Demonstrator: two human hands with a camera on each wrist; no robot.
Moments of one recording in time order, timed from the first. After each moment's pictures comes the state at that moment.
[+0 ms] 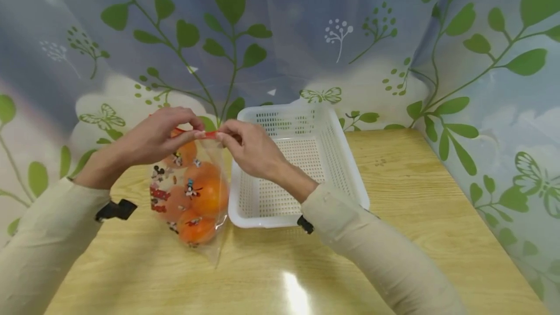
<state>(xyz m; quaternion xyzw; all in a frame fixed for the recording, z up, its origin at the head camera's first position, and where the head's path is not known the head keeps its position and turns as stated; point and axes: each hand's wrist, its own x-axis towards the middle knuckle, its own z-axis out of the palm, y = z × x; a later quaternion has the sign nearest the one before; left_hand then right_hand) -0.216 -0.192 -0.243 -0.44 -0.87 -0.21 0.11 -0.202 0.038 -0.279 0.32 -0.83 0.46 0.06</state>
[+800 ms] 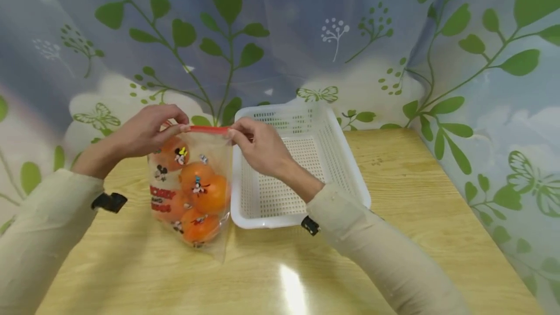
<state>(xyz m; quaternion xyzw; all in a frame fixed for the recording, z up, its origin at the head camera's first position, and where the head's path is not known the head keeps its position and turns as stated) -0.239 -0.218 -0.260 -0.35 -0.91 -0.18 0.08 -0.203 0.054 -0.284 0.27 -0.82 0.50 0.04</state>
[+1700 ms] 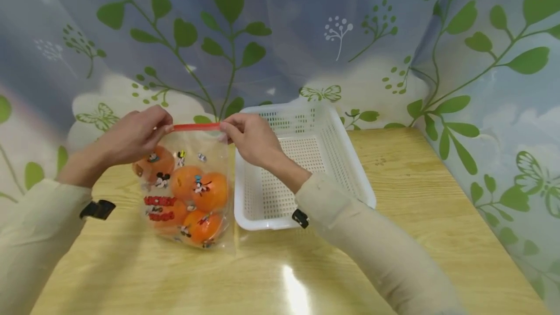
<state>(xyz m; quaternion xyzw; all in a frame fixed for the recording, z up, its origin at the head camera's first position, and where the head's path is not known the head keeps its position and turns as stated) -0.228 -0.242 -0.262 -0.32 -0.93 -0.11 0.10 -0.219 0.034 -0.277 0.22 -0.82 0.52 -0.02</state>
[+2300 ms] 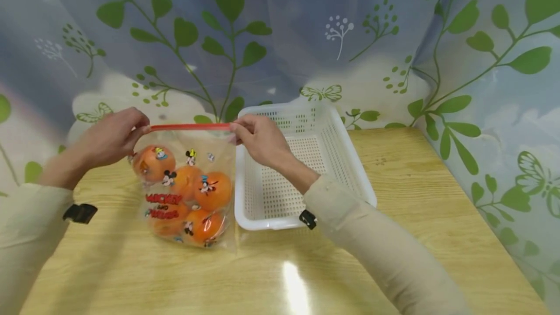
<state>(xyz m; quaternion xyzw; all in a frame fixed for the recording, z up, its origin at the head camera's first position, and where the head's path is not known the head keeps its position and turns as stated) -0.230 -0.283 -0.271 -0.29 -0.94 -0.07 0.14 -0.221 0.045 -0.285 0.21 -0.81 0.54 -0.02</state>
